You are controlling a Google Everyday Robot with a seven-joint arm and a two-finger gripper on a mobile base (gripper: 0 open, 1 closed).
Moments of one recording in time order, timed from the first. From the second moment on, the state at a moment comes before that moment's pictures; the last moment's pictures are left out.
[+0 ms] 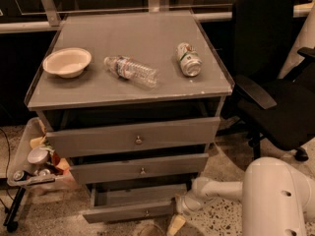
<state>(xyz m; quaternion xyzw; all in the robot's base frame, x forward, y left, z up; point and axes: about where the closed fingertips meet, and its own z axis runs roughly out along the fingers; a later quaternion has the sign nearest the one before) 0.470 -0.089 0.197 -0.55 0.79 0.25 0.12</state>
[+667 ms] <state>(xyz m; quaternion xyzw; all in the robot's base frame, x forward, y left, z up) 0.468 -0.101 0.223 -0.51 0.82 0.22 0.16</state>
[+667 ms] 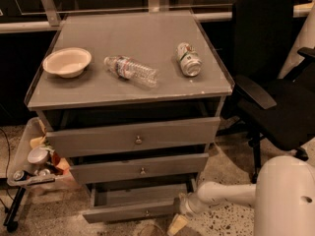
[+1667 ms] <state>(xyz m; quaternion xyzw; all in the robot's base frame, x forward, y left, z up) 0.496 -0.096 0.206 -0.54 0.80 0.21 0.15</state>
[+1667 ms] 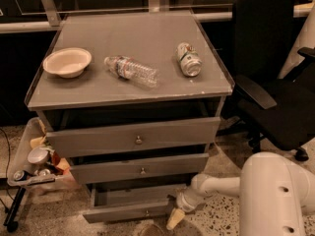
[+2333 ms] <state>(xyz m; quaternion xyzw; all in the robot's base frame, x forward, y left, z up) 0.490 -0.095 0.181 -0.54 0.81 0.21 0.12</state>
